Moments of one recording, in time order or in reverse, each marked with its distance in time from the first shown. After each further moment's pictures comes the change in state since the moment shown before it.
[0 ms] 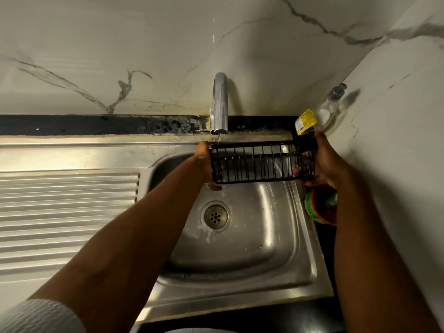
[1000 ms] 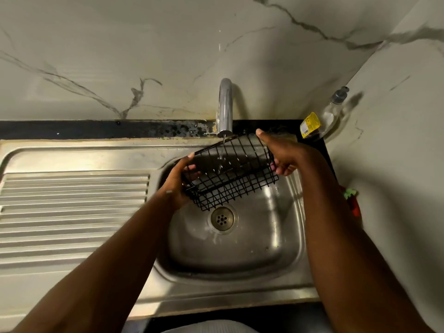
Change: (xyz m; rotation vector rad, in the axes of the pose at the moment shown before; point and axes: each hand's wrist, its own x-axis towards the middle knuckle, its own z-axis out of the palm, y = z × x) left_hand -0.021 -0.063 -0.089 -0.158 0.016 0.276; right_hand -0.018 -0.056 0.080 -0.529 -0.061 -0.074
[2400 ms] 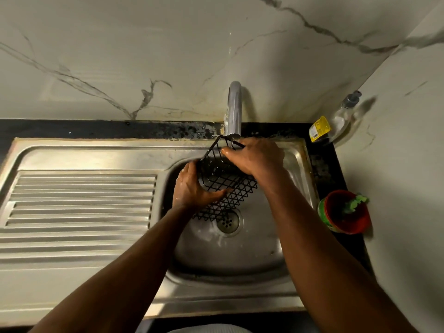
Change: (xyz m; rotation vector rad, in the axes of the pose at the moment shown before) left_hand 0.004 -0.026 0.005 1.142 0.395 0.792; right_hand -0.024 -0.046 0.072 -0.495 0.337 -0.326
